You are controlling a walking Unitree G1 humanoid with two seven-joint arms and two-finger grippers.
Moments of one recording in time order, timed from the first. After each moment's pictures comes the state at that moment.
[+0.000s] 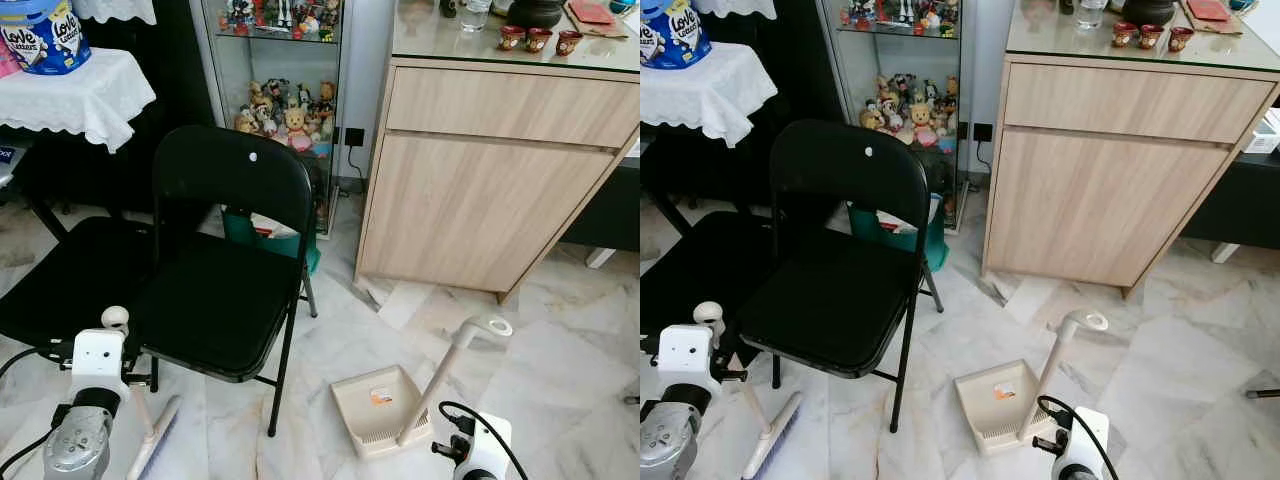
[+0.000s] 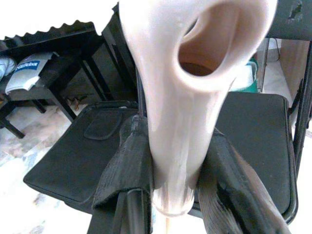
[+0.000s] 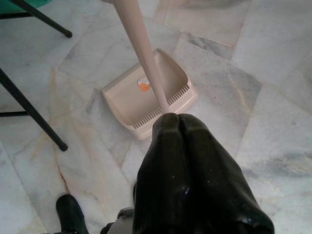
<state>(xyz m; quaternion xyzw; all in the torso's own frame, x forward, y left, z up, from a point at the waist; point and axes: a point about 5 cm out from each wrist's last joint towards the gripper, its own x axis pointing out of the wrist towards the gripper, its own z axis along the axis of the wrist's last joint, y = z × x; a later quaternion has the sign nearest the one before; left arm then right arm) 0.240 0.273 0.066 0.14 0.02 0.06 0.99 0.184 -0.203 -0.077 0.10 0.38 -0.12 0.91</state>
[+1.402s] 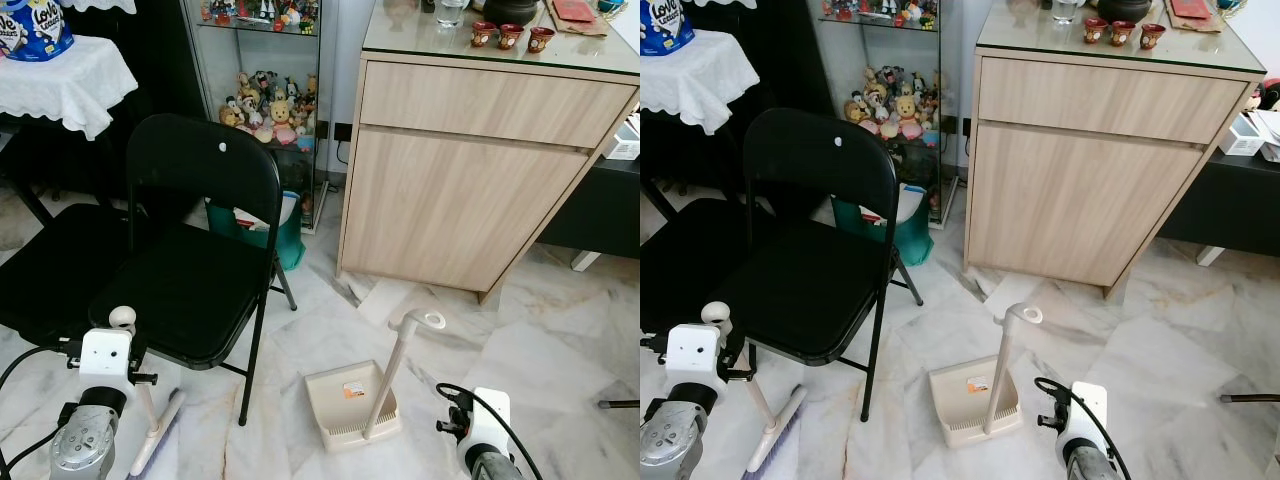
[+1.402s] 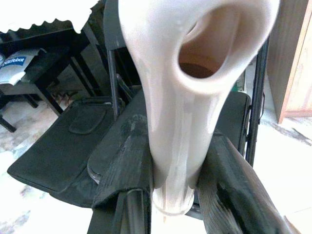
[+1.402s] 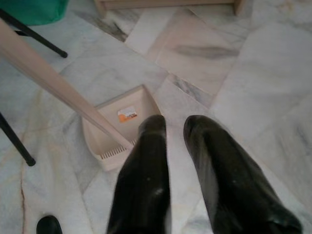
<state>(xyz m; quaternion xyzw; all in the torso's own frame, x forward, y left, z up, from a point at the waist) 0.241 0.268 0.065 0.14 0.02 0.05 0.99 0.214 -0.210 -0.058 0.04 0.33 -0.07 0.94</state>
